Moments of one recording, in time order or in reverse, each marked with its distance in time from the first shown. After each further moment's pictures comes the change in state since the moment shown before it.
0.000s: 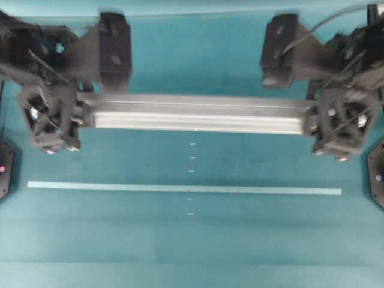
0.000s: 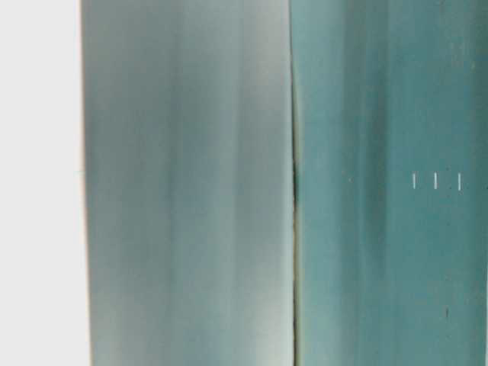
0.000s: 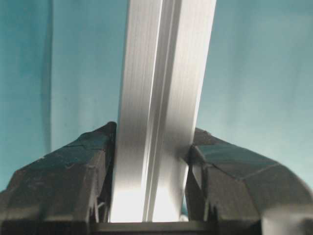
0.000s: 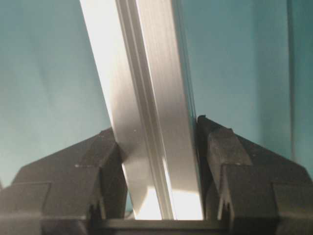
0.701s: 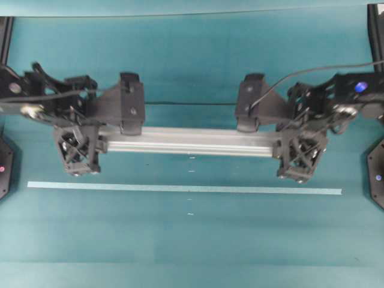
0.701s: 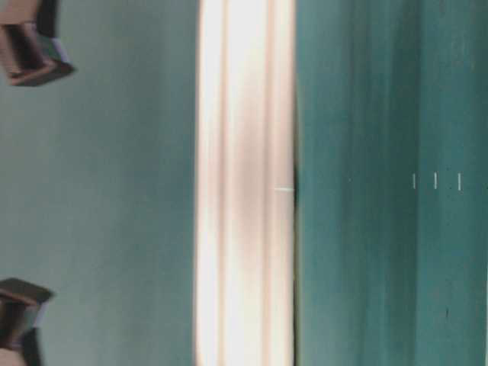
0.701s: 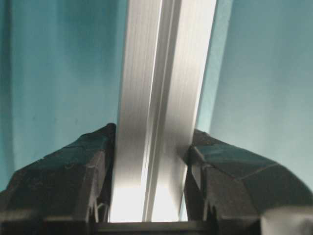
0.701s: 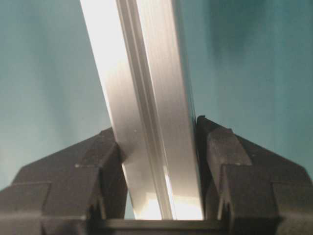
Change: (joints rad) left arm -0.002 0.055 0.359 0.006 -0.393 -0.008; right arm 0.015 0.089 0.367 -0.009 -0.439 -0.025
